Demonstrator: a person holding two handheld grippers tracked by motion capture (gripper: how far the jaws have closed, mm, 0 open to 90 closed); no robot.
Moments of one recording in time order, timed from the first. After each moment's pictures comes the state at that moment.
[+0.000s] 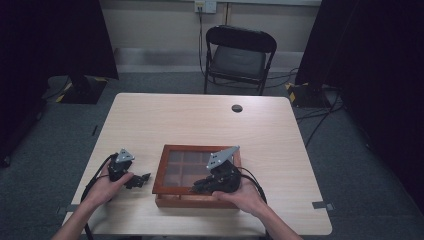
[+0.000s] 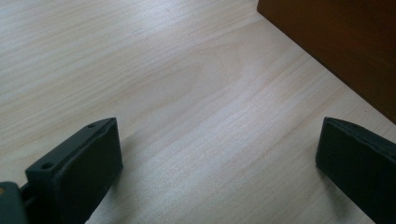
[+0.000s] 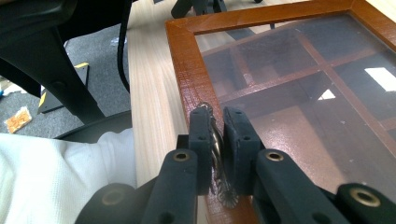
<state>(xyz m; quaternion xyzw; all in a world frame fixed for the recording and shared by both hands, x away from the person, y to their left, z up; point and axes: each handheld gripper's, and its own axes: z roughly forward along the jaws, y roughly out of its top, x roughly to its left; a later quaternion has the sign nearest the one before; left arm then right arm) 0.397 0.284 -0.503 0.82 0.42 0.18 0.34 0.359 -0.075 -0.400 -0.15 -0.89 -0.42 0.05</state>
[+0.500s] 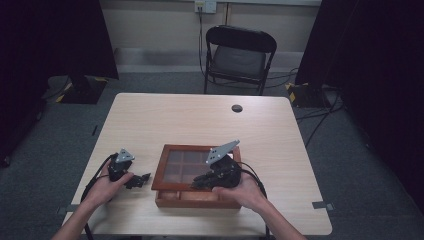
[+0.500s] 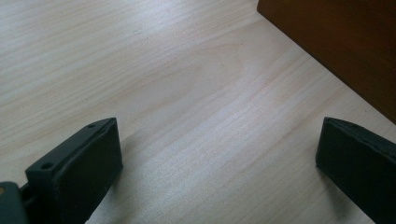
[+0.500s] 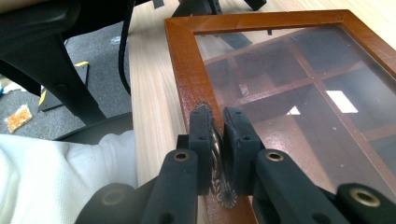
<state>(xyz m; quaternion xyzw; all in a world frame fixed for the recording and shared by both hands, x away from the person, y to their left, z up) 0.397 0.284 -0.503 0.82 0.42 0.18 0.34 0.364 -0.074 -0.384 -0.15 -0.90 -0.42 0.05</state>
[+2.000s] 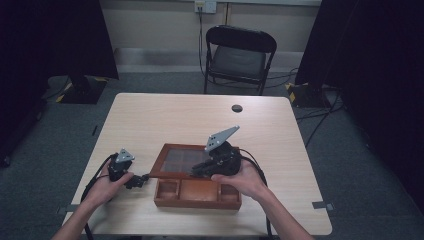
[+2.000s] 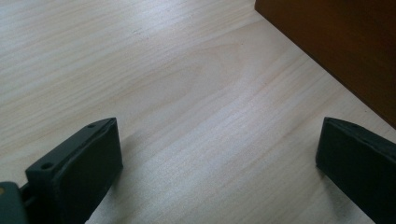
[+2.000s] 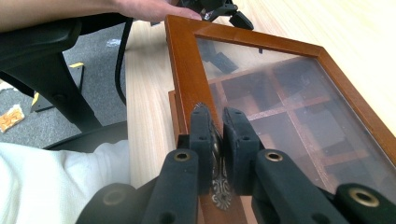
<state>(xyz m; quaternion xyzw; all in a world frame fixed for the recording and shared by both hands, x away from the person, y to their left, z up) 0.397 0.284 -0.503 0.82 0.42 0.18 0.34 0.379 -0.070 -0.350 -0.14 -0.90 -0.42 0.03</state>
